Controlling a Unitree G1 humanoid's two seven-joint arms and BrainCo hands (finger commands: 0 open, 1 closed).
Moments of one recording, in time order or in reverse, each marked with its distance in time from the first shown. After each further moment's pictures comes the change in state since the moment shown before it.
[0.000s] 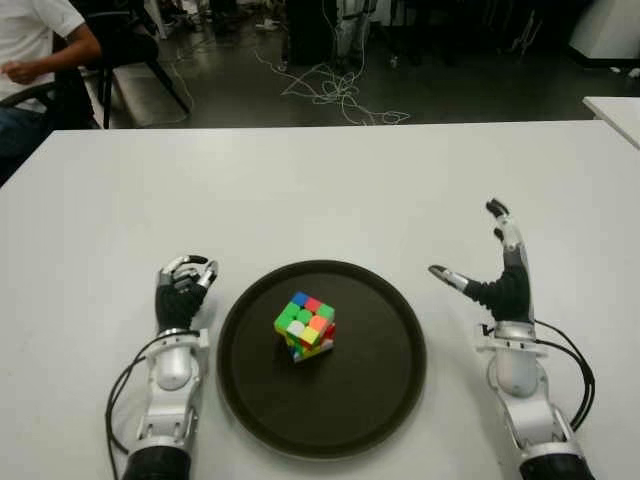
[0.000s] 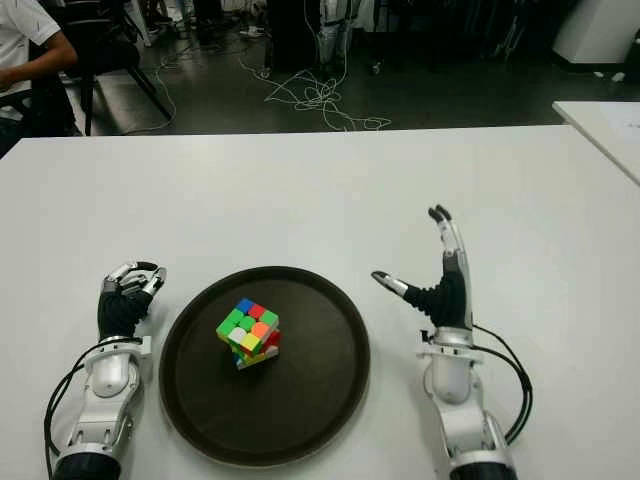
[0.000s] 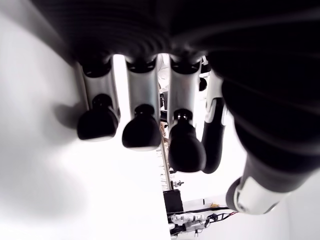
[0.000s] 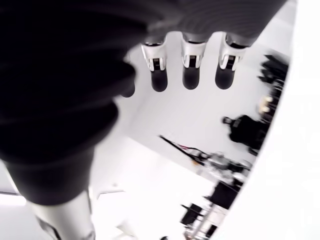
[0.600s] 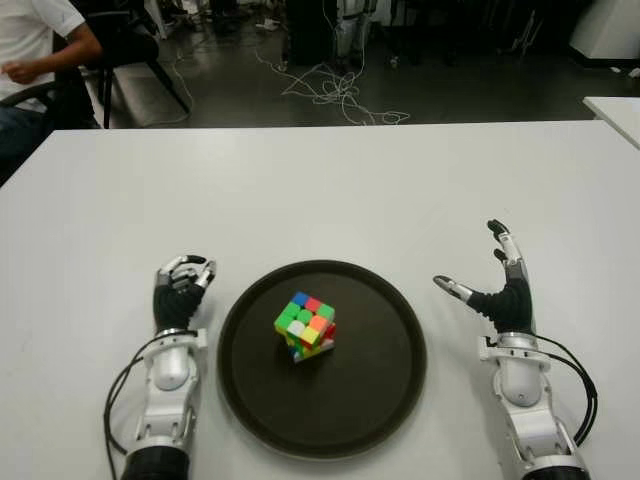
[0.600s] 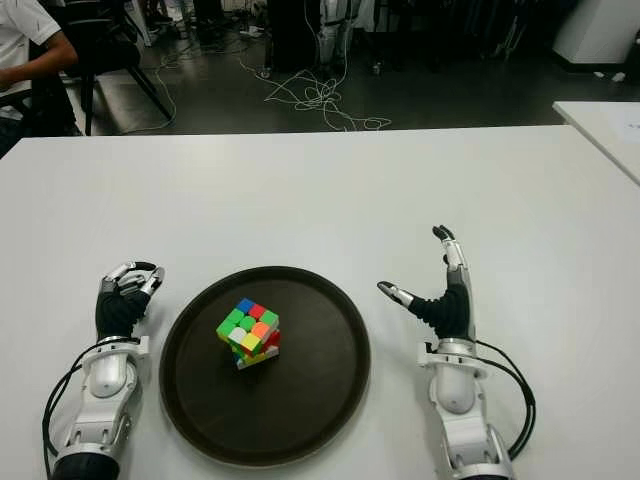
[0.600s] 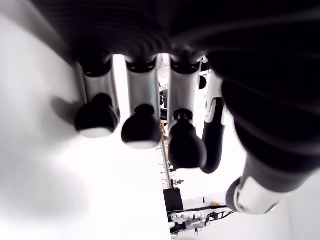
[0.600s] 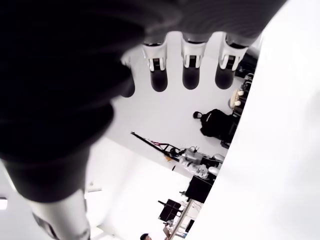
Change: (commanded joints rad) left arm -0.005 -0.015 0.019 0.003 -0.033 -0.006 0.003; right arm 0.027 0.028 -0.007 -0.032 0.057 0.073 0.016
